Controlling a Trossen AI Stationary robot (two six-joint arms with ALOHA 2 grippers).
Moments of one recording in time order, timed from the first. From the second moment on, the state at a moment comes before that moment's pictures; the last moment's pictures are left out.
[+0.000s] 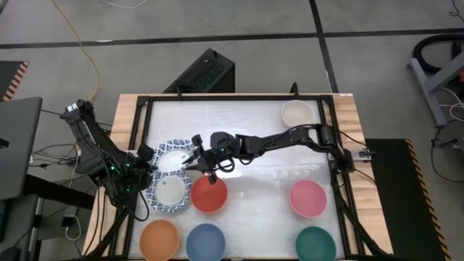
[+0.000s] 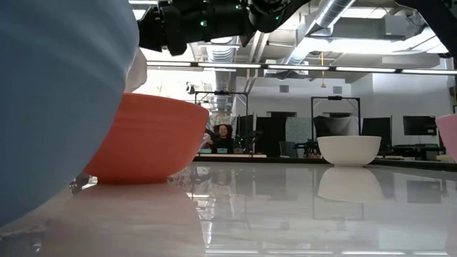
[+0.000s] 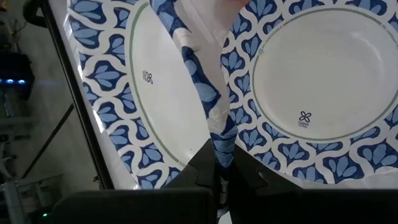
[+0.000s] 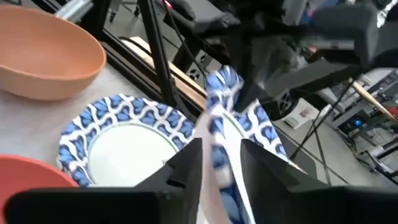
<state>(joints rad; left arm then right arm) -0.95 0.94 0.90 -1.35 -0.64 -0.27 0.02 2.09 1.63 0.28 -0.24 -0.63</state>
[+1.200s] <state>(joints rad) -0.95 0.94 1.04 -1.25 -0.68 -0.52 0.00 2.09 1.63 0.26 -0.15 -0.63</state>
